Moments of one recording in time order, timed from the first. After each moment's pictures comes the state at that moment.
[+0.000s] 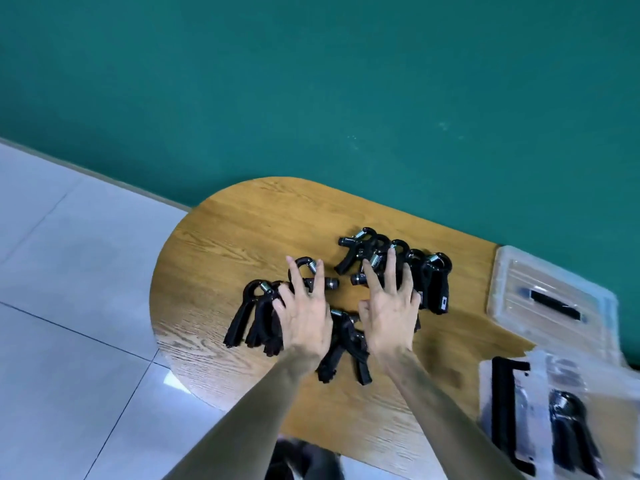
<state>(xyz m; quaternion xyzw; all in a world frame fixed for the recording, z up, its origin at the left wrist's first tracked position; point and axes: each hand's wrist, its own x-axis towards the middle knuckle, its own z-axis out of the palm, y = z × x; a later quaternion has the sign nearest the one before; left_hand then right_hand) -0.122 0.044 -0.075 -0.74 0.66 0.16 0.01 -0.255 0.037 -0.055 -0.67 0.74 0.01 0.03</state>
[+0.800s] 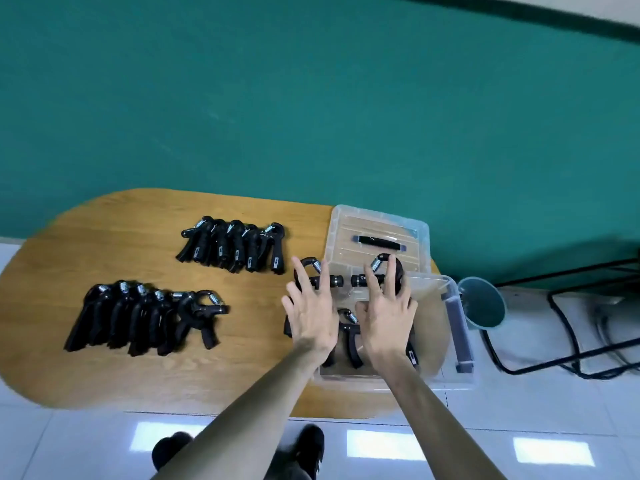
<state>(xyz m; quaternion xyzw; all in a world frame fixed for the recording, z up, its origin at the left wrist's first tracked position) -0.479 0.175 0.003 -0.64 0.75 0.15 -0.01 -0.594 0.212 0.011 -0.54 0.84 -0.06 0.04</state>
